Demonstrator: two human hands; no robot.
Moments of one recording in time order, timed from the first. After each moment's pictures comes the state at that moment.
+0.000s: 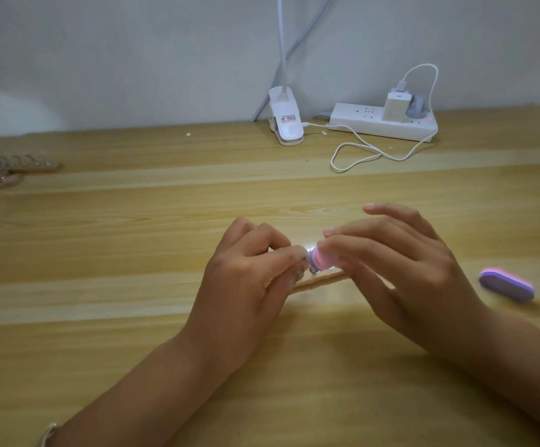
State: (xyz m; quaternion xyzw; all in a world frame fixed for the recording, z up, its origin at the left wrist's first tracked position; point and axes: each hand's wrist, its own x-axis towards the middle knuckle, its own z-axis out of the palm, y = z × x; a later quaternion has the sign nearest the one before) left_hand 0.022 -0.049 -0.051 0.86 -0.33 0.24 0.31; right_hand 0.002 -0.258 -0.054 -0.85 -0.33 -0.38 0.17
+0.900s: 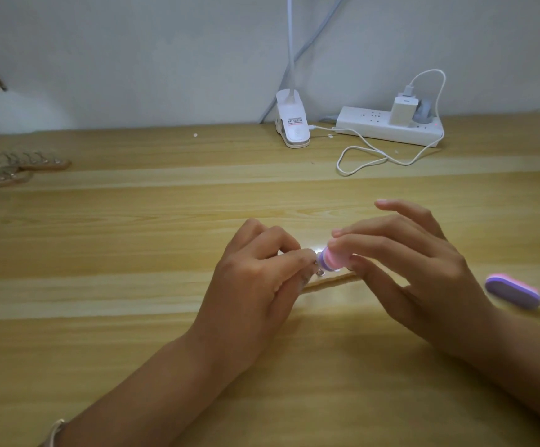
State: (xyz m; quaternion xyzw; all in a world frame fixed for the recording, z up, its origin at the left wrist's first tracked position) left_hand 0.022 -0.049 -0.051 0.86 -0.34 0.24 0.30; right_hand 0.007 -0.262 -0.054 -0.85 -0.33 -0.36 0.20
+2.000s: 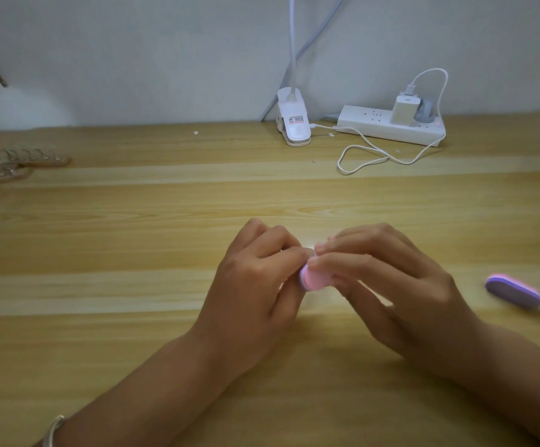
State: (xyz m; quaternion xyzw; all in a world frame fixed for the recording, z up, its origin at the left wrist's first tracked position) left_hand 0.018 -0.051 -0.050 0.86 -0.34 0.21 0.33; right_hand 0.000 -0.248 -0.060 -0.83 -0.37 -0.32 0.27
